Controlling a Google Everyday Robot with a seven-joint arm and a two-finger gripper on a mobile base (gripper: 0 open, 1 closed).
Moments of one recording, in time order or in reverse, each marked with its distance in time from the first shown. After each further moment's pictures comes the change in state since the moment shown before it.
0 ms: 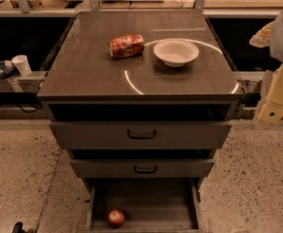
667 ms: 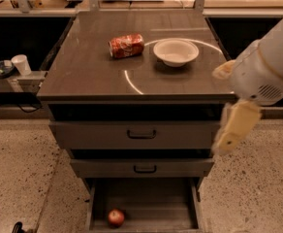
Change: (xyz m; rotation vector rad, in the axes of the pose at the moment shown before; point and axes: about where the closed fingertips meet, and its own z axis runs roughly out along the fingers) arm -0.035 0.035 0.063 -0.100 -0.162 -0.015
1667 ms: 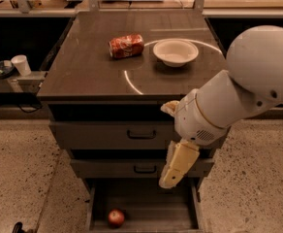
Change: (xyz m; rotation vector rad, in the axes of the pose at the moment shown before) arm -0.069 0.065 0.105 -0.141 -0.200 -0.065
